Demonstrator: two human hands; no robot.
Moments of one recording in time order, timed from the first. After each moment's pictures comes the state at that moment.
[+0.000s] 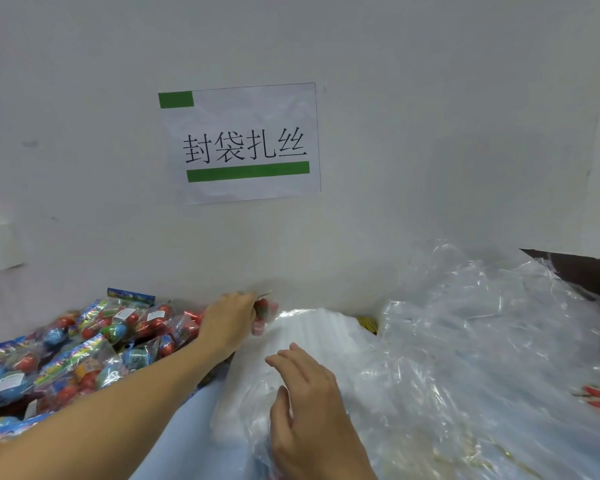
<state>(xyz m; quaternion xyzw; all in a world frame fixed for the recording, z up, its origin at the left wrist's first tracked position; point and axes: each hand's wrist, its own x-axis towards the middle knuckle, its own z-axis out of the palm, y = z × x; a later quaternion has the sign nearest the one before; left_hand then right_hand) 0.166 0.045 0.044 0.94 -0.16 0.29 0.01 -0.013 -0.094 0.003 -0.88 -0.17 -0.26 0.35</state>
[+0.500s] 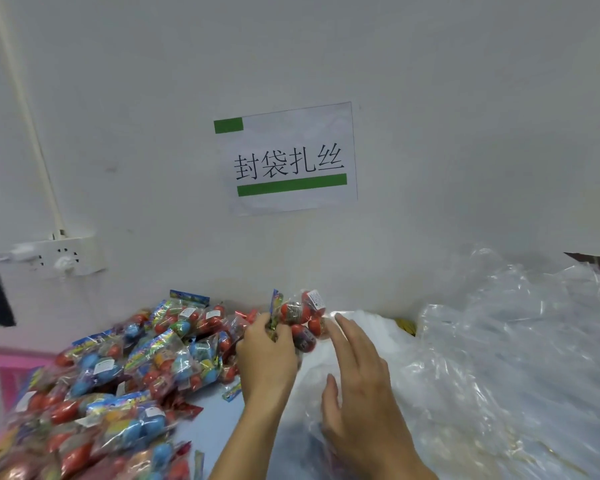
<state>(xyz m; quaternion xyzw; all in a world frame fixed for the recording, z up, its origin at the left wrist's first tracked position) 0.015 0.032 0.062 0.79 0.03 0.29 0.53 -0.034 -0.087 0.018 -0.87 -0.15 -0.35 0.31</state>
